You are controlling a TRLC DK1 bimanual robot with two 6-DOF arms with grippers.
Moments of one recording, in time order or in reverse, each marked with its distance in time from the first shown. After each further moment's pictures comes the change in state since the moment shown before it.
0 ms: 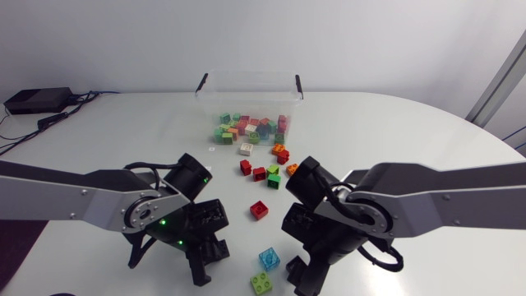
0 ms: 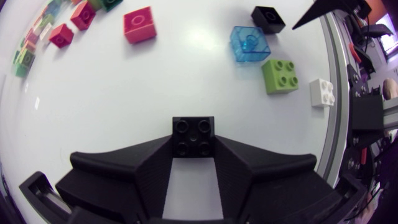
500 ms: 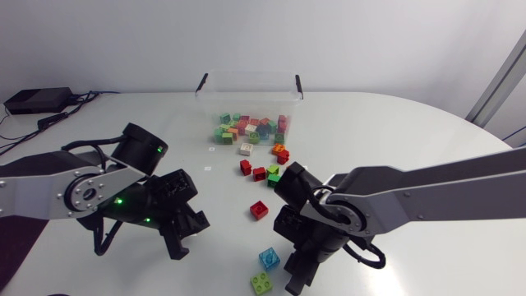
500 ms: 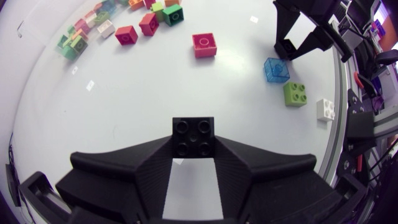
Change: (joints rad) left arm 0.161 -0.239 -0.008 -0.068 0.001 0.008; right arm 0.008 0.109 0.031 0.054 0.026 0.006
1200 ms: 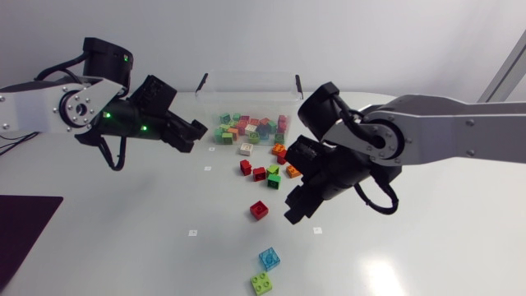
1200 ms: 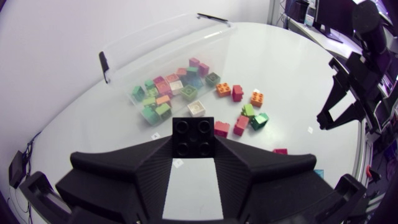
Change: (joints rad) left arm 0.226 0.170 0.373 0.213 0.105 -0.158; right arm -0.164 -0.107 0.238 -0.106 0.001 -0.005
